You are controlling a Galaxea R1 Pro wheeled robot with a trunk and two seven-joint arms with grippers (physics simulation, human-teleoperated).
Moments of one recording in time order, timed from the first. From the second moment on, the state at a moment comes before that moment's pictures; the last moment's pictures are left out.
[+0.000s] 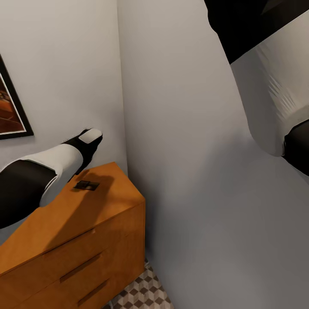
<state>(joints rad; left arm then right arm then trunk) -1.65 -0.02 -0.51 -0.03 1.43 0.03 1.40 -2.08 0.17 0.57 -0.96 -1.70 0.72 -0.12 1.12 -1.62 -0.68</state>
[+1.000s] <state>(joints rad) -1.55 -0.03 -0.54 -0.04 1.54 0.01 1.39 -2.09 0.17 0.60 -0.97 -1.70 0.70 -0.13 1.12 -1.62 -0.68</state>
